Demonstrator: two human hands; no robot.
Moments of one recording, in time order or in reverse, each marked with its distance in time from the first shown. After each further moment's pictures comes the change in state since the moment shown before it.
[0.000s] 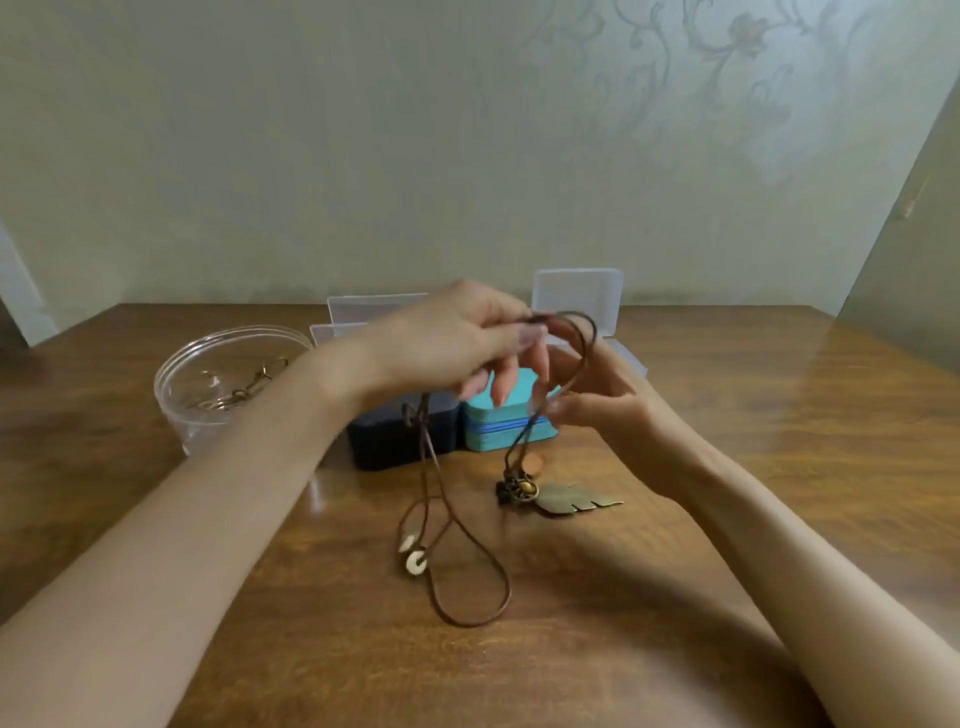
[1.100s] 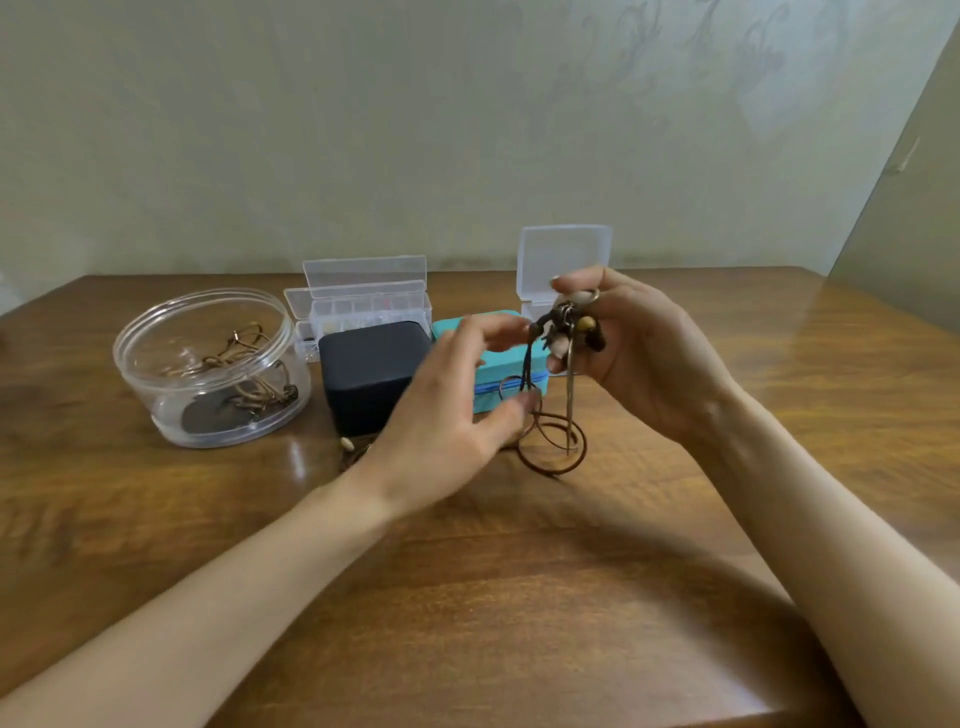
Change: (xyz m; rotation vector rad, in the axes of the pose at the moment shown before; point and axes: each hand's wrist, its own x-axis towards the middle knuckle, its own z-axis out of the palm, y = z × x) left_hand -0.028 -0.050 0.072 0.032 0.327 0.104; right_hand 0.003 -0.004 -0.012 0.482 0.143 0.013
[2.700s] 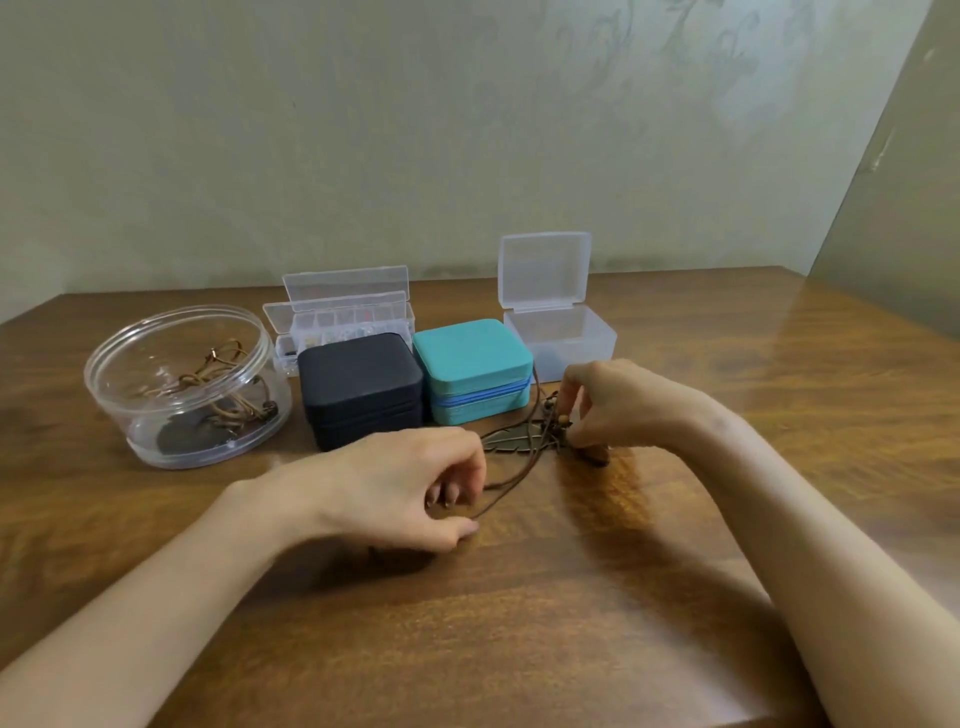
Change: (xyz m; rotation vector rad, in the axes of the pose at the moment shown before) left_hand 0.000 -0.016 -0.025 0.456 -0.678 0.011; right_hand -0.003 0.007 -0.022 -1.548 -0.040 0.508
